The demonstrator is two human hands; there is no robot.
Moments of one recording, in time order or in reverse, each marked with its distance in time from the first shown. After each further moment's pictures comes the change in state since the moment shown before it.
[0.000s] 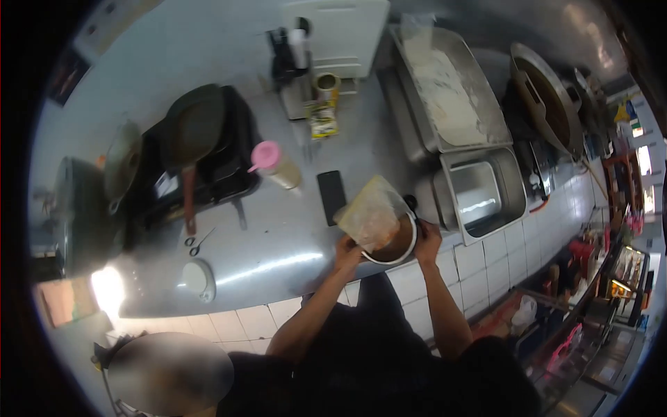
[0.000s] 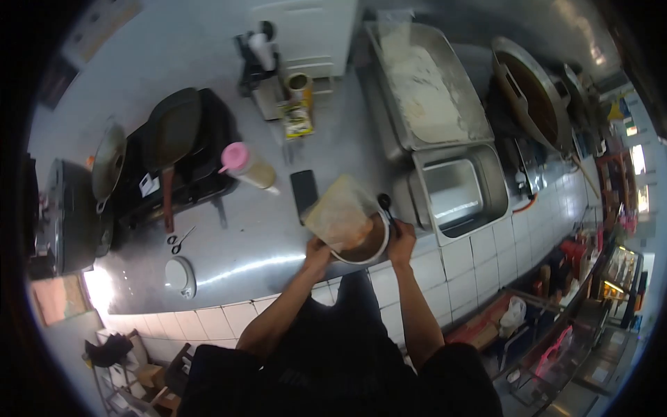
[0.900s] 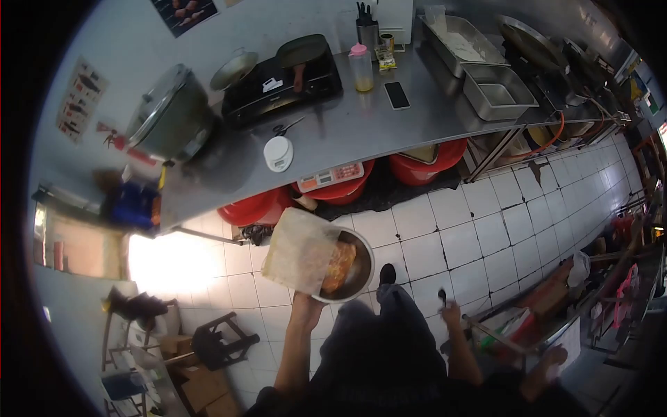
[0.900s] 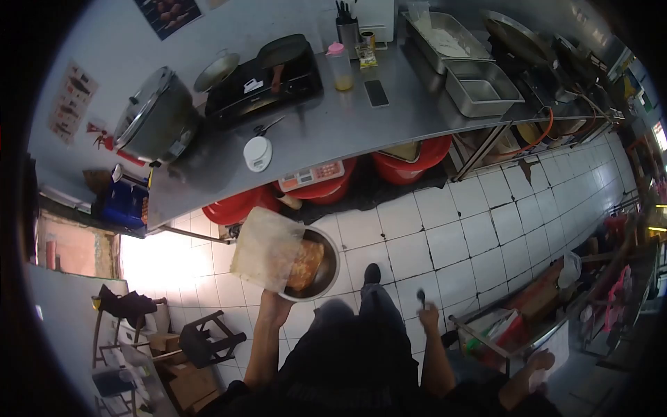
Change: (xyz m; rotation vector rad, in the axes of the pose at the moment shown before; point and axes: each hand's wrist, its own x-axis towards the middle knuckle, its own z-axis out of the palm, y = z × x) left_hand -0.512 -0.119 -0.305 -0.246 0.043 0.189; right_hand -0.663 0.219 -0.121 -0.108 -0.368 0.386
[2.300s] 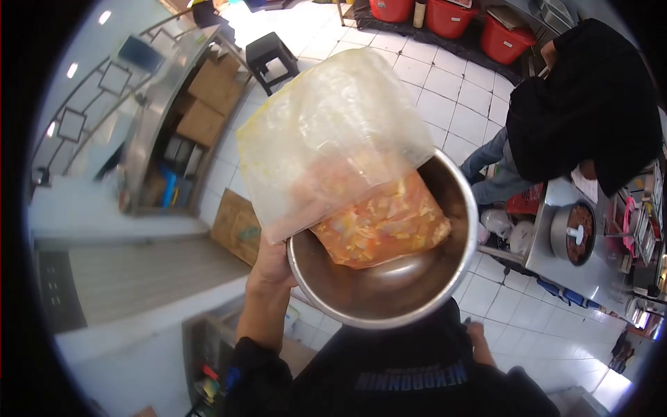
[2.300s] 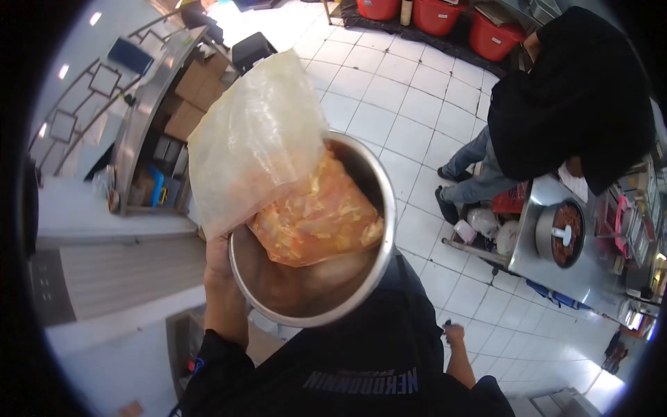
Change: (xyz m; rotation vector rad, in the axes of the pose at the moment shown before) left_hand -0.986 -0.499 -0.020 -0.200 0.162 0.463; right_hand -0.632 0.719 -0.475 -0.622 -0.735 0.039
